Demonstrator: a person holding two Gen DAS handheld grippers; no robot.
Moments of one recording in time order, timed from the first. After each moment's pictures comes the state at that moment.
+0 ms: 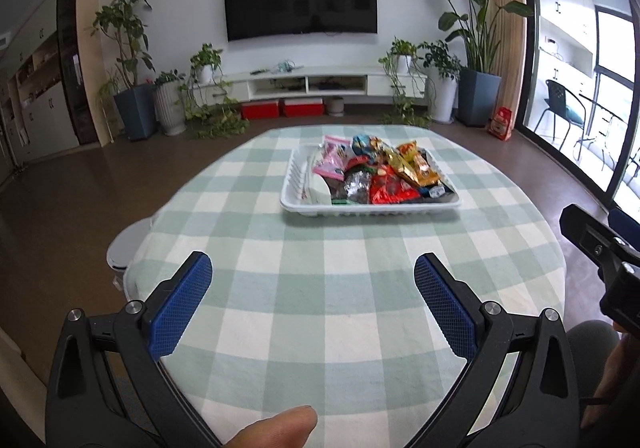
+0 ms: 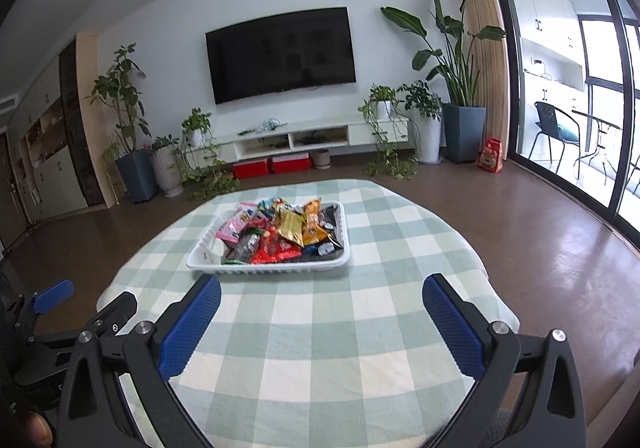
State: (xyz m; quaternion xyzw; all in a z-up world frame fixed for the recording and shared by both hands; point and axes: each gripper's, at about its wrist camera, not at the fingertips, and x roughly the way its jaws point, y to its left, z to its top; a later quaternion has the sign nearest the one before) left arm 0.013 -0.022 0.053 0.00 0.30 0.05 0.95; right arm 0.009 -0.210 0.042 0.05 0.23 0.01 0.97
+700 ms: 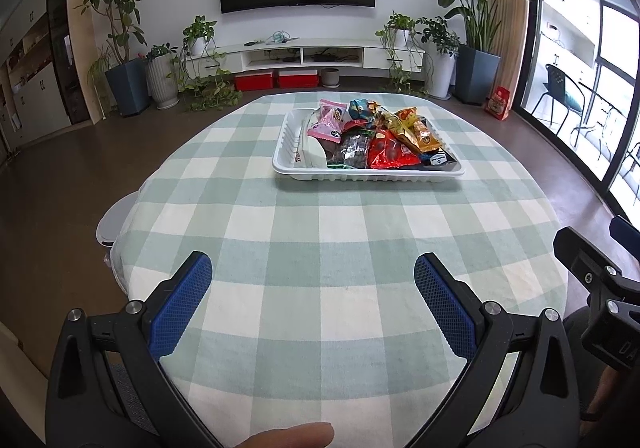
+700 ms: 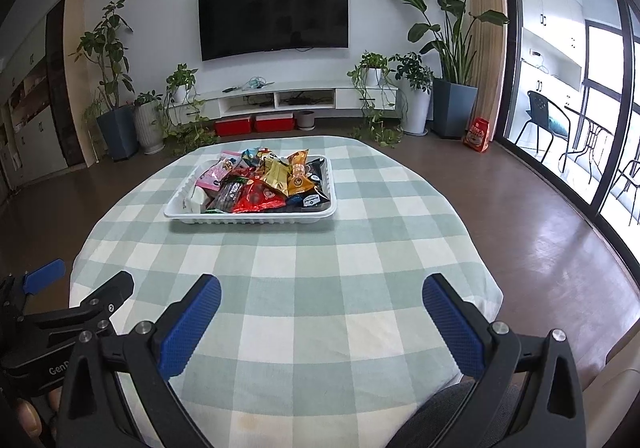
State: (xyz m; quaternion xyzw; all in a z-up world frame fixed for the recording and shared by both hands) left arm 0.029 -0.018 0.024 -0.01 0.35 0.04 0.94; right arm 0.010 -0.195 0.022 0.01 0.29 -0.01 0.96
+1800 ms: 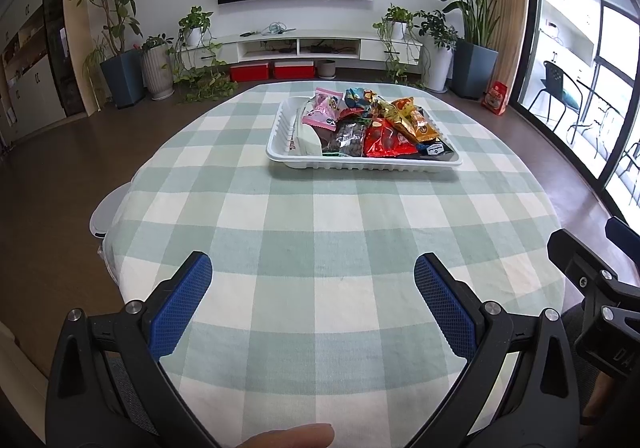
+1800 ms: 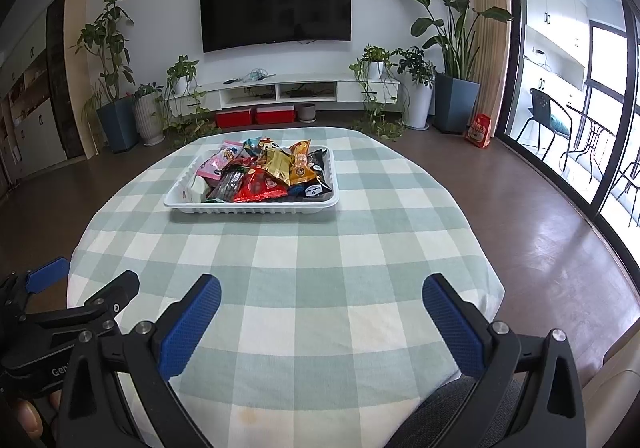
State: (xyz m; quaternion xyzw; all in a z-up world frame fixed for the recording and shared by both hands) left arm 0.031 -0.018 0.017 -0.01 0.35 0.03 0.93; right arm 0.006 -0.193 0.020 0.00 0.29 -0.01 0.96
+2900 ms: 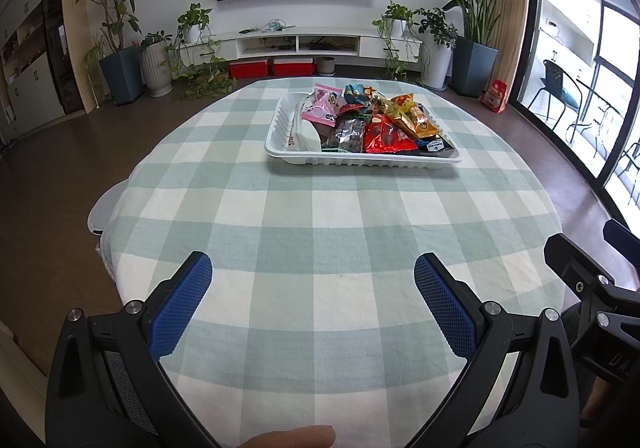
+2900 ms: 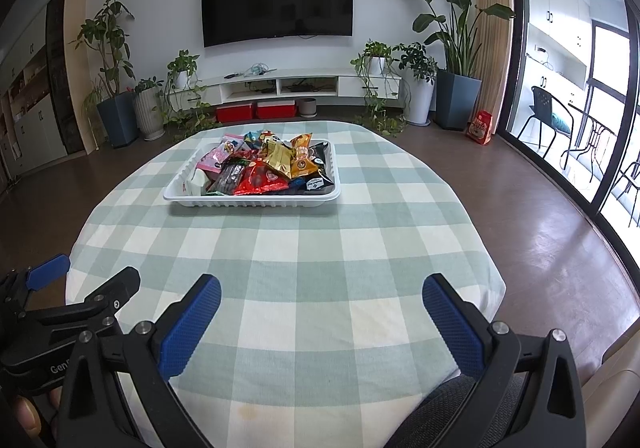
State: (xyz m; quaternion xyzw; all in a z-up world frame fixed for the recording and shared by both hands) left arm 0.031 -0.017 0.018 -0.01 0.35 0.03 0.93; right arm 0.005 -0.193 0.027 0.00 0.30 -0.01 0.96
